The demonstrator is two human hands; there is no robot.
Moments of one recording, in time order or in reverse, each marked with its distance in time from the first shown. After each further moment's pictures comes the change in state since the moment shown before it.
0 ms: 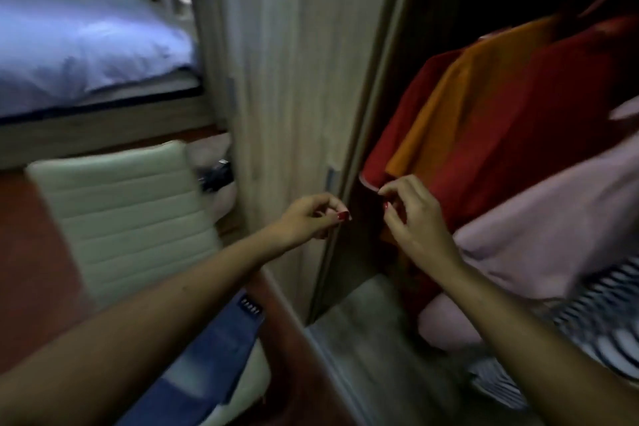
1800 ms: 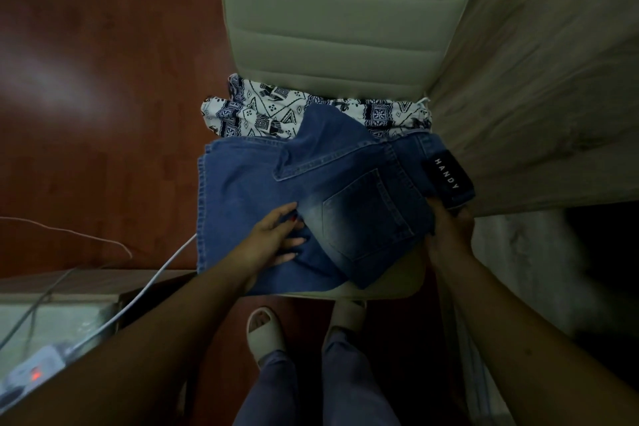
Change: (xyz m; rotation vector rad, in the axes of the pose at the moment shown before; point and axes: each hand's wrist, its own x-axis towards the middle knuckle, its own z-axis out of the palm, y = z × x) left_hand -0.278 -0.476 -0.050 -0.759 0.741 -1.043; right_hand -0.199 0.035 0.556 0.825 -0.296 1.334
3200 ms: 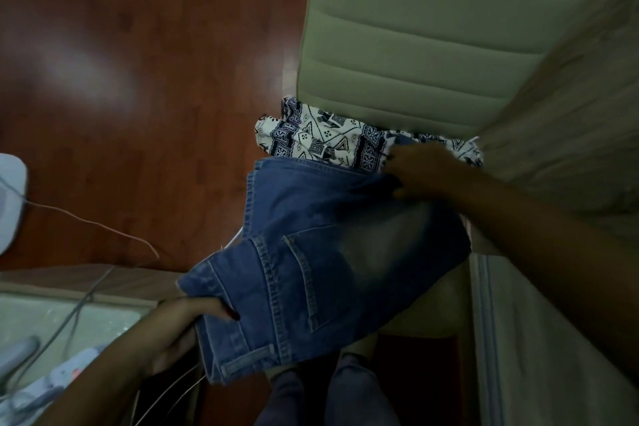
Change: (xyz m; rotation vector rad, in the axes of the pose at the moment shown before) left_hand -0.075 -0.030 -0.154 -0.239 0.006 -0.162; right_hand -0.037 -0.113 0.179 -2.183 -0.815 -1.246
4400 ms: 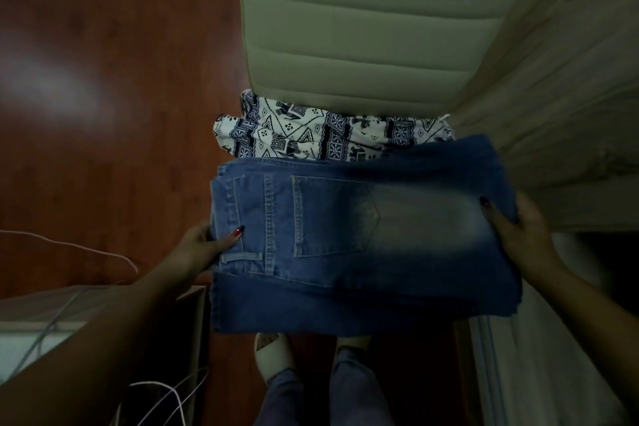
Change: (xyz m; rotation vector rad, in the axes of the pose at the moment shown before) left_hand 0.117 0.040 0.030 0.345 0.176 0.195; right_hand -0.149 0.037 0.162 1.456 0.577 0.767
